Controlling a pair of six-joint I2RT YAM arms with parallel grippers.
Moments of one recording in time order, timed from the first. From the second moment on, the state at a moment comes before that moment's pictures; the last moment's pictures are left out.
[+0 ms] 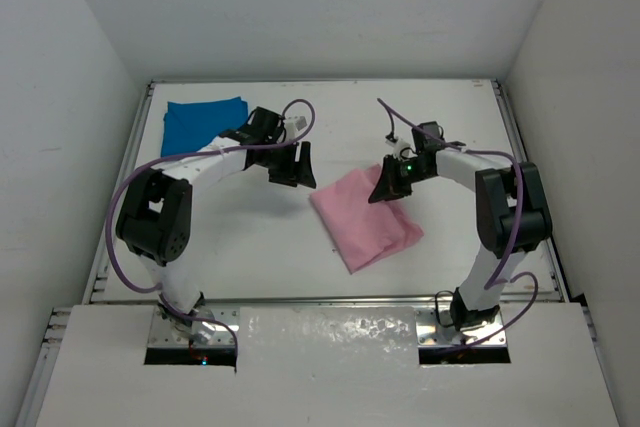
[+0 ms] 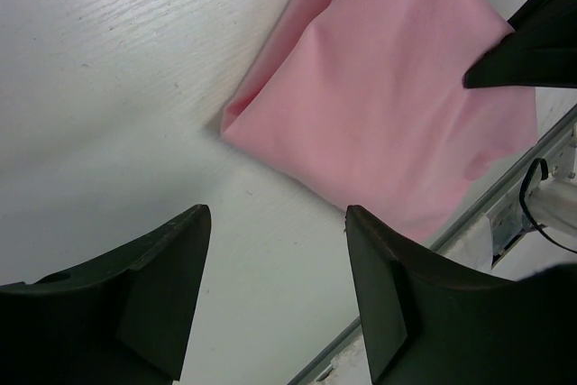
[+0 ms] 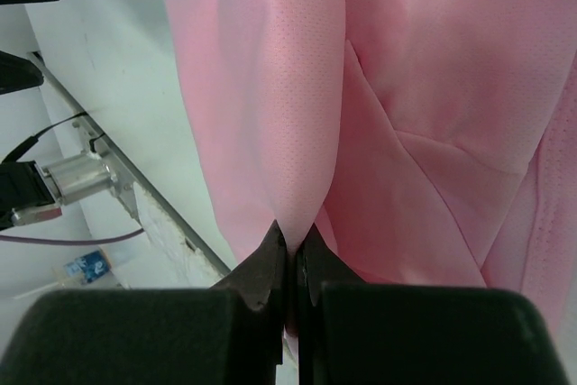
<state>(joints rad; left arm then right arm) -0.40 1.76 1.24 -0.49 0.49 -0.28 0.17 1.81 1.03 -0.43 -0.76 0.20</state>
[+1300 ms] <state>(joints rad) -0.58 1.75 1.11 -0.32 0.52 -0.41 0.09 1.65 1.04 -0.52 -0.74 0.23</state>
